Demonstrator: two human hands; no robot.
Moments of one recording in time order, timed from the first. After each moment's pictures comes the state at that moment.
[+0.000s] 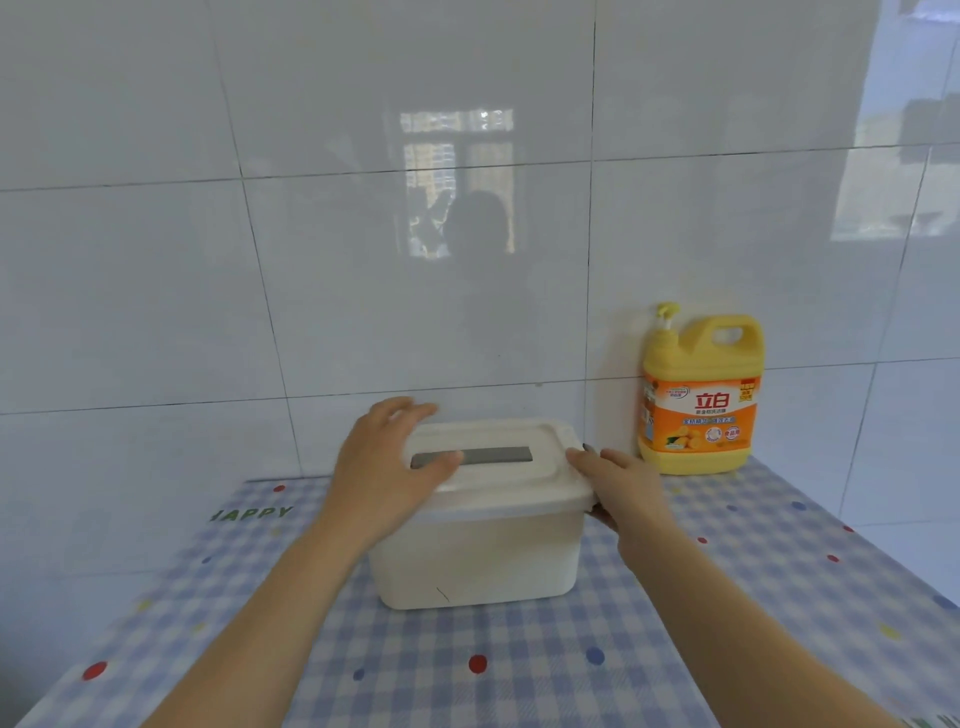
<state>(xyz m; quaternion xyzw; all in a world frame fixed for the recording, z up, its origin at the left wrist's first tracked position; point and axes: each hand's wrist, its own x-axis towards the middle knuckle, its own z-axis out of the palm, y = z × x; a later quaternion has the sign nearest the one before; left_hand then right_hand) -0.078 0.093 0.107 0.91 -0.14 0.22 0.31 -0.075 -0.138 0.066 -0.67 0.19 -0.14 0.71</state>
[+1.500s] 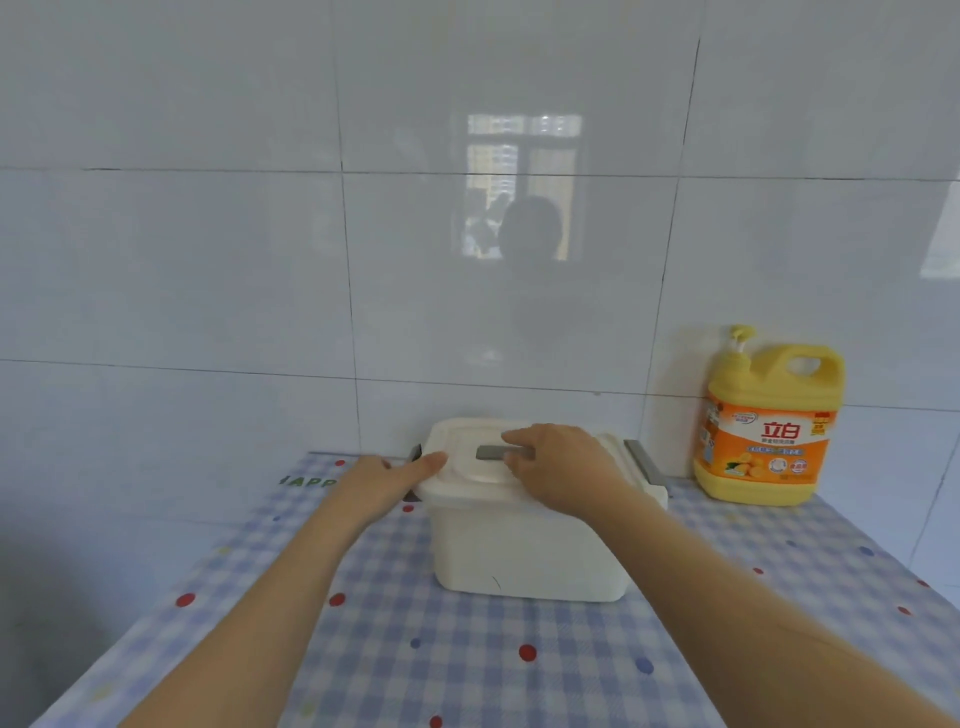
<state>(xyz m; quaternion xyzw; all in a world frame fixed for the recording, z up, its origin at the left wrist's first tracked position) -0.085 0.150 0.095 0.86 0.10 0.02 0.49 -0.088 -0.046 0.125 -0.98 -0.11 -0.09 0.17</state>
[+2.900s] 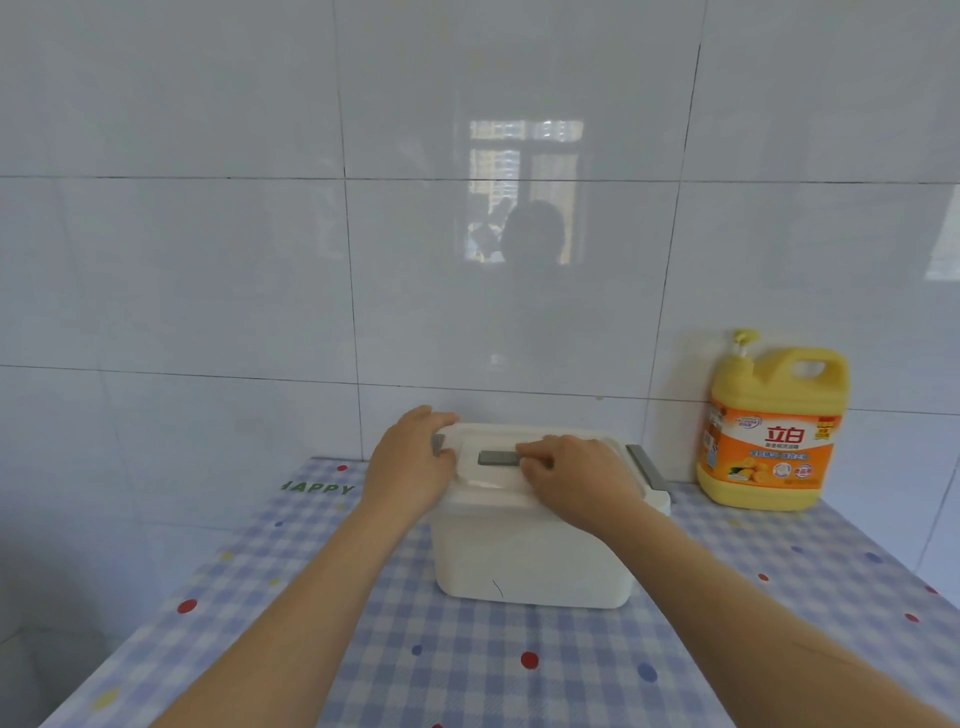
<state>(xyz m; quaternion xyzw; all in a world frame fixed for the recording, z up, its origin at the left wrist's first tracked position) -0.071 0.125 0.103 0.92 -0.04 0.21 0.34 -0.089 -0.057 0.116 -0.97 -0.10 -0.13 0.18</state>
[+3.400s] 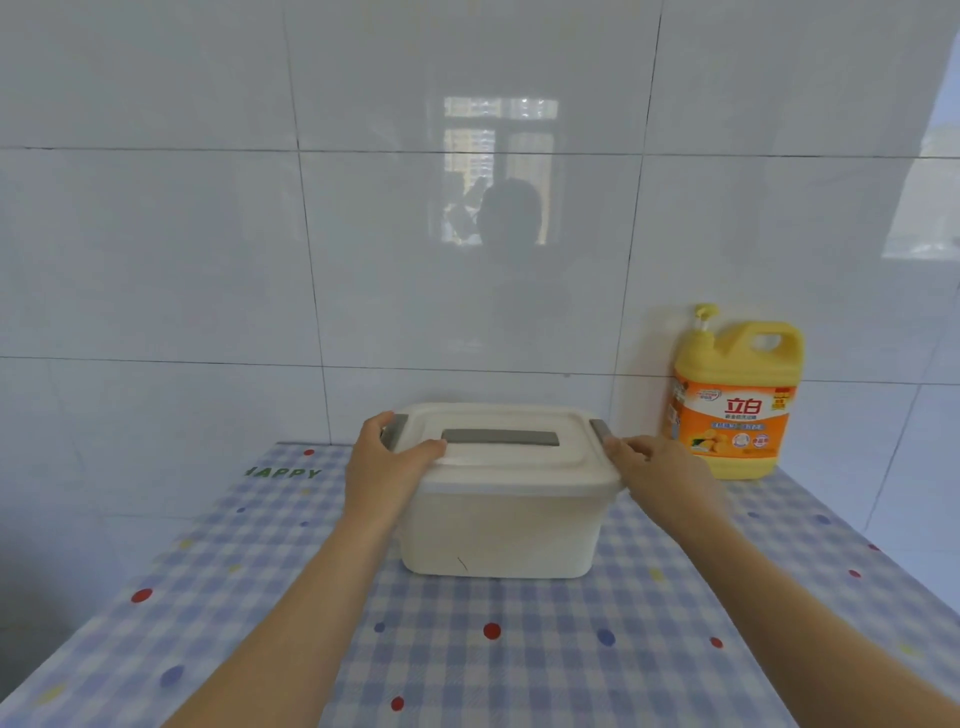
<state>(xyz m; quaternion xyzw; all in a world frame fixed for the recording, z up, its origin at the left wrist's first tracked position) -0.076 0.101 0.074 0.76 0.08 0.18 0.62 -0.100 -0.152 0.086 -0.92 0.12 -0.16 0.32</state>
